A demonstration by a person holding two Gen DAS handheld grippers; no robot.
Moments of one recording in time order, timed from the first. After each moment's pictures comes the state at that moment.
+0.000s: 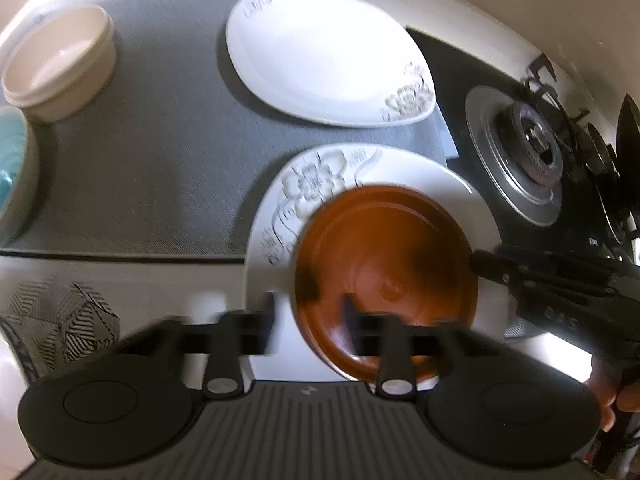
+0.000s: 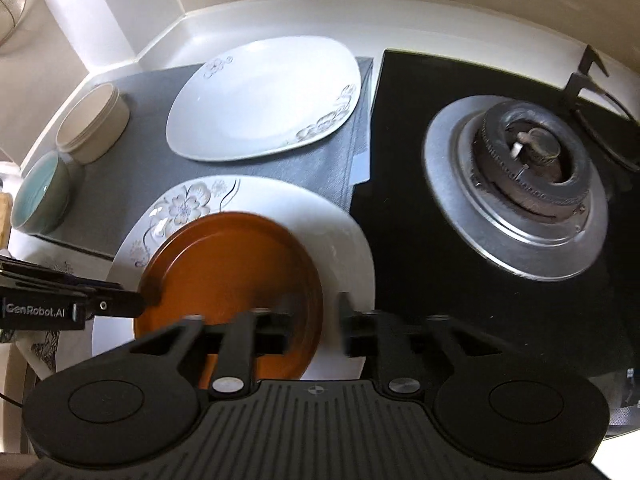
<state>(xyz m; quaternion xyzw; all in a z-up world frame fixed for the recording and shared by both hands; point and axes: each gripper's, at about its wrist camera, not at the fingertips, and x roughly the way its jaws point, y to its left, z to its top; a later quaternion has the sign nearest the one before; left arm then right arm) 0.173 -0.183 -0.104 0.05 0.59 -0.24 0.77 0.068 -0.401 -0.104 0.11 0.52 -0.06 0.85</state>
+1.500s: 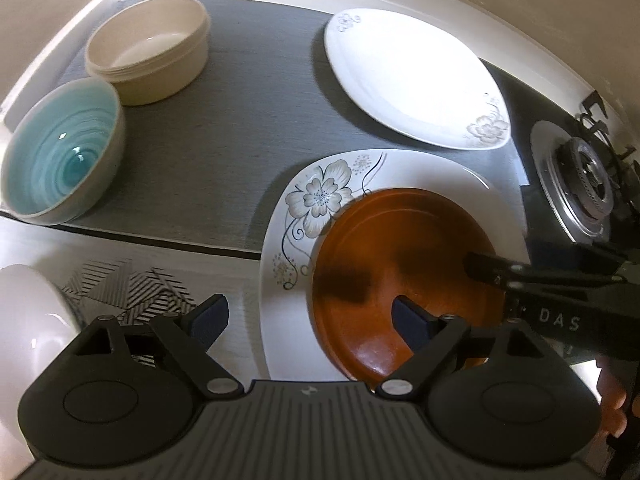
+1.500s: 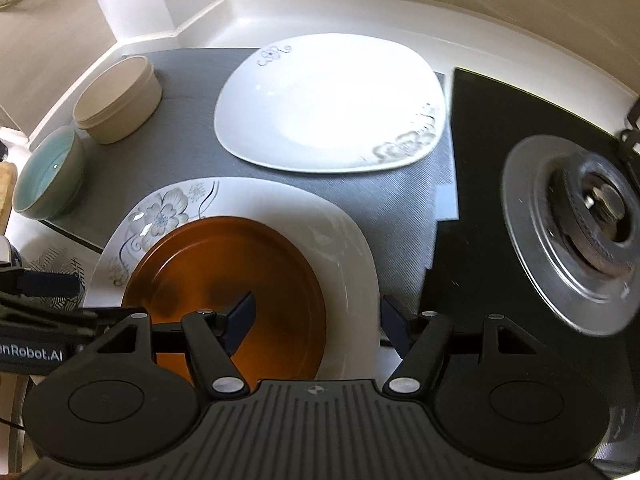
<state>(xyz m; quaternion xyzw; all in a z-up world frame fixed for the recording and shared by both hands) 0.178 -0.143 -0.109 0.05 0.58 -0.16 0.79 0.120 -0.357 -0.119 0.06 0.53 -0.02 0.84</state>
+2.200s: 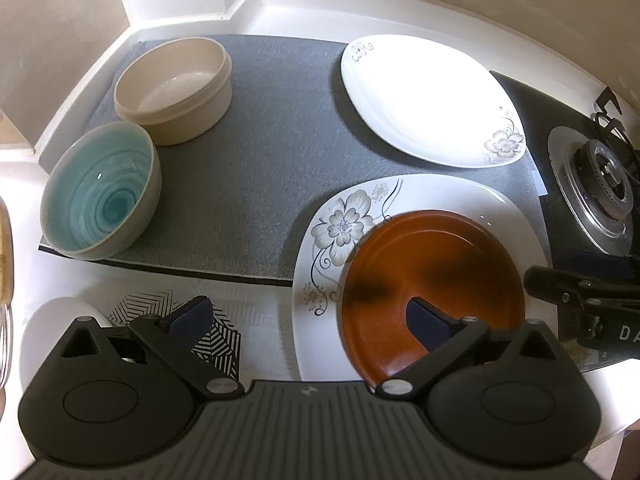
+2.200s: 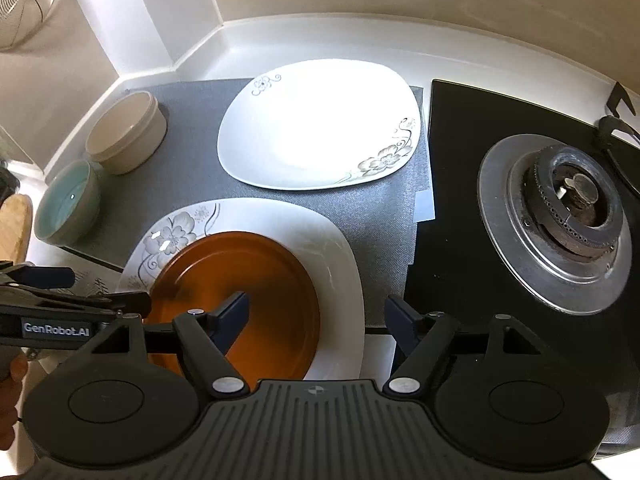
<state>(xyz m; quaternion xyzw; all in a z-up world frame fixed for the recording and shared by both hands) 0.176 -0.146 -0.093 0.09 0.55 -0.13 0.82 0.093 -0.367 -0.091 0.10 0.51 -0.03 0.86</state>
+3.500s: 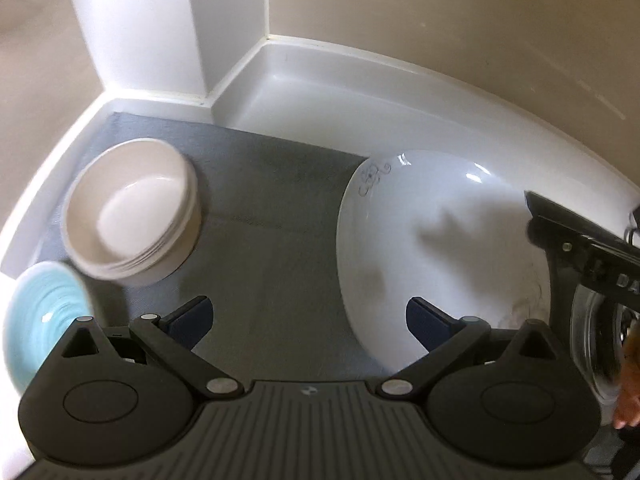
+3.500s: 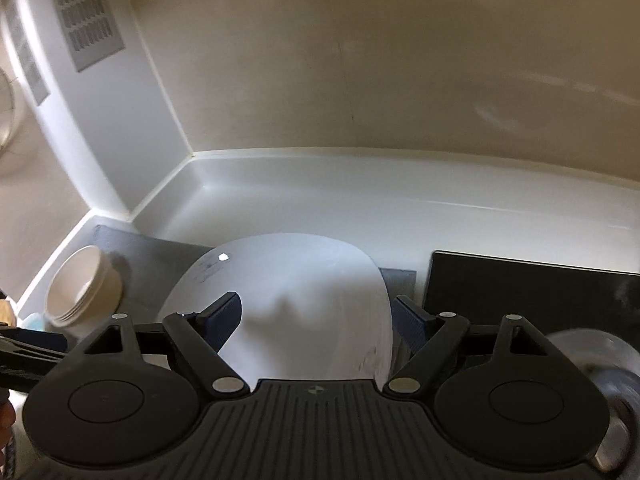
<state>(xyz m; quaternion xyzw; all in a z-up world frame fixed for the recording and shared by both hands) 0.302 -0.210 -0.085 0.04 0.52 -0.09 0.85 0.234 -0.462 -0.099 0.12 0.38 0.00 0.92</state>
